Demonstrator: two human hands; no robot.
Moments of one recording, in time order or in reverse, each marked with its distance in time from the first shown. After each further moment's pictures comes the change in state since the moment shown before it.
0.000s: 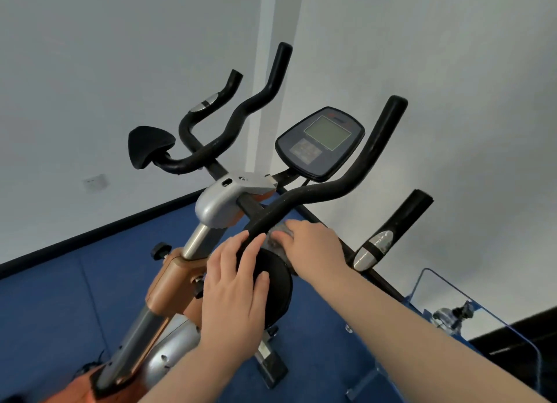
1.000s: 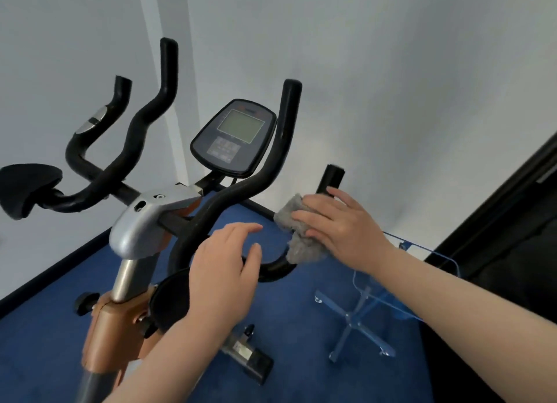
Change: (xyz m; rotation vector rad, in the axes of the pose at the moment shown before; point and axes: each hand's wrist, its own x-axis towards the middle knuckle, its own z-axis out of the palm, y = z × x) left_hand 0.056 0.062 0.007 -0.169 -0.255 0.223; right_hand -0.053 0.142 -0.047 -0.393 0.431 -0.445
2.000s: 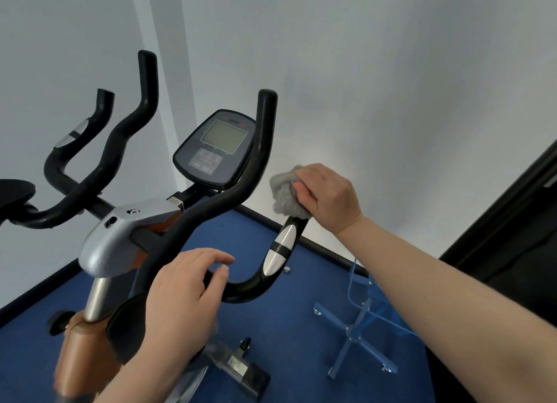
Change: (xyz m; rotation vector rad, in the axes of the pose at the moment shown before) left_hand -0.001 -0.005 0.005 0.078 0.021 -0.079; right_hand 0.044 0.058 0.022 0.146 0.536 0.164
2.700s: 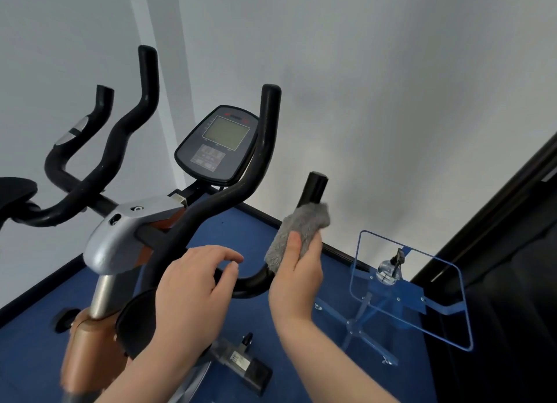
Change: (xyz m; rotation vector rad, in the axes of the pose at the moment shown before) left_hand 0.001 0.001 0.001 0.029 -0.011 0.015; right_hand -0.054 -0.153 0.021 0.530 0.195 1.336
